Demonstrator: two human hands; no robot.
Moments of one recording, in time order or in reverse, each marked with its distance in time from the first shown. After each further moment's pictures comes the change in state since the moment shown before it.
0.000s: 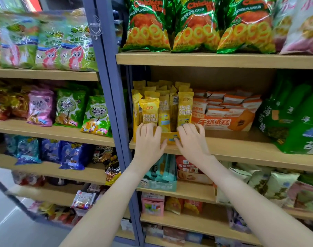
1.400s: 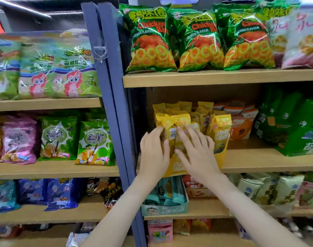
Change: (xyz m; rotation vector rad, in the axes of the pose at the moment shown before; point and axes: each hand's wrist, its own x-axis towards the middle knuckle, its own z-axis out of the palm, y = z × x) left_hand 0.035 -0.033 -0.013 -0.686 -0.026 -0.182; right_hand 0.027 -0.046 -0.021 0.004 -0.044 0.224
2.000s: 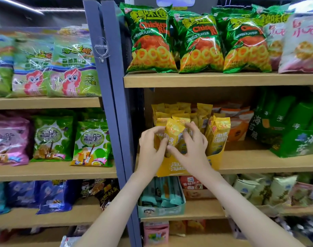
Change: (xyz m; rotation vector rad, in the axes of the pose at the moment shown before) left_hand 0.016 0.001 -0.014 -0.364 -0.060 -0.202; right_hand 0.019 -0.013 0.009 0.384 0.001 0.193
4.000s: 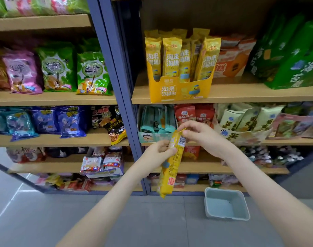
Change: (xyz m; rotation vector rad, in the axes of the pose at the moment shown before) left_hand -0.205 0.051 -0.012 -0.085 -0.668 -0.804; right_hand -0.157 0.013 -0.081 0.803 -0.738 0.587
